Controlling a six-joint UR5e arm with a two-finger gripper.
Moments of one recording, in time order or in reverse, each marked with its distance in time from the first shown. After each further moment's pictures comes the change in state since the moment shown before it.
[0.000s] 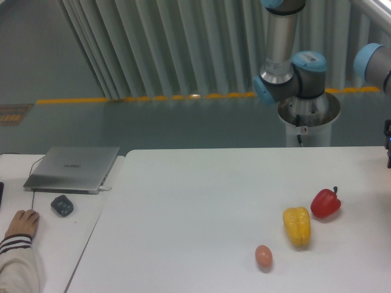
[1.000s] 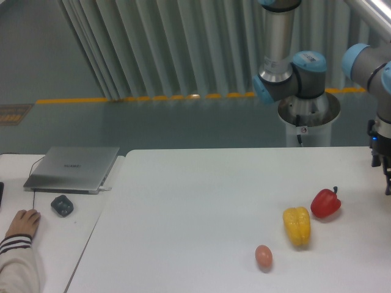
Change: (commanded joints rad) arm -0.078 0.054 -0.089 0.018 -0.003 -0.237
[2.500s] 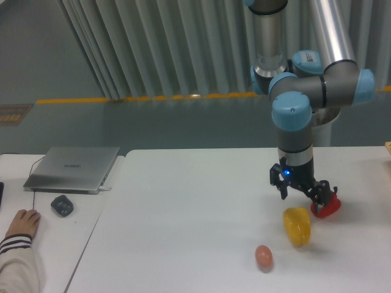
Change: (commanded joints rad) arm -0.338 -0.138 0.012 0.219 0.044 -1.388
